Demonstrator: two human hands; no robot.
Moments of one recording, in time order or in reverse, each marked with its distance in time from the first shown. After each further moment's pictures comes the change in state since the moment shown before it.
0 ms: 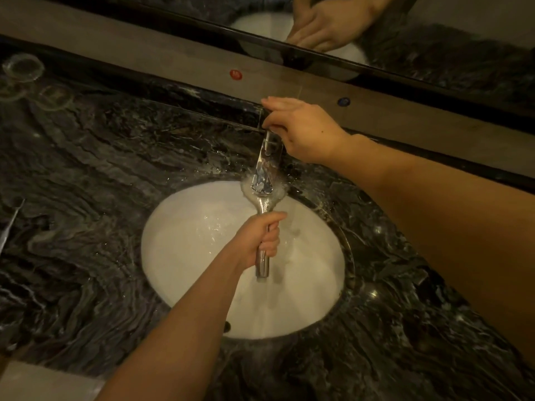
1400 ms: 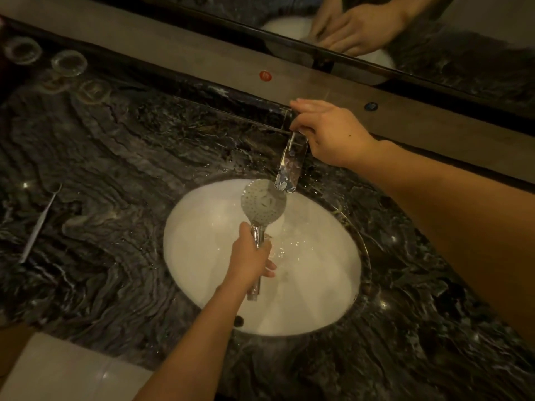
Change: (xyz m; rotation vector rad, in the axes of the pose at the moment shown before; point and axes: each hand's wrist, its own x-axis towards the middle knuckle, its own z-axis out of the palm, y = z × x) left_hand -0.051 -0.031 -0.028 0.490 0.485 0.240; right_hand -0.002 -0.004 -0.001 -0.011 0.023 0.007
